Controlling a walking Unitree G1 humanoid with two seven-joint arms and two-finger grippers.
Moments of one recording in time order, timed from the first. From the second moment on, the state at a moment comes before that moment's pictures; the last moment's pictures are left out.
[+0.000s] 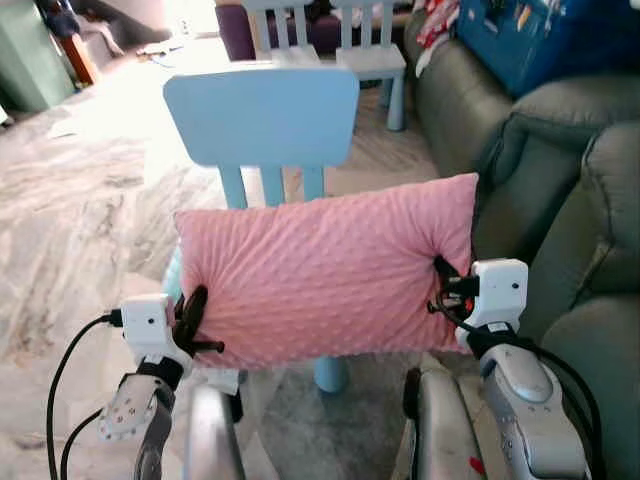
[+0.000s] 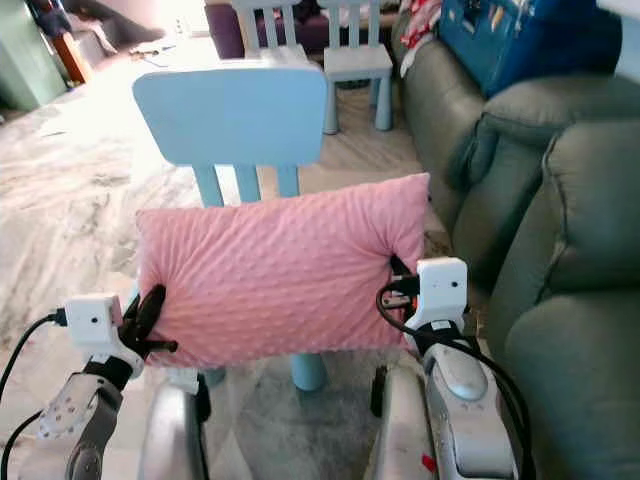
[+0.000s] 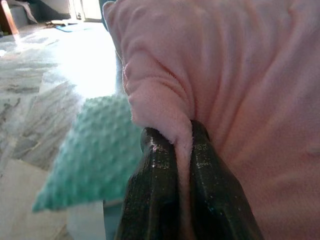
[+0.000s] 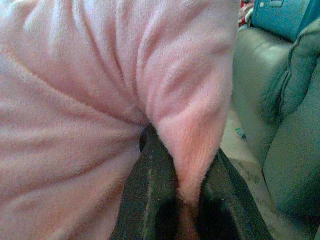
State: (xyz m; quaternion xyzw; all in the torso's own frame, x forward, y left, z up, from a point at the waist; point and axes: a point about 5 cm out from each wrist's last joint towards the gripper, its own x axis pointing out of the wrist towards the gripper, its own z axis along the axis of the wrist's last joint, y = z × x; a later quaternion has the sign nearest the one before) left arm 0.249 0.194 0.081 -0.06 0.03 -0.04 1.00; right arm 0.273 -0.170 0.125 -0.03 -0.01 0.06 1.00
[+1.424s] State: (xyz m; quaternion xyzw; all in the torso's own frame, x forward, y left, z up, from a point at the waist) left arm 0.267 0.148 0.095 -0.06 0.02 -0.11 0.99; right arm 0.261 -0.205 0.104 -0.04 0.04 0.00 1.00
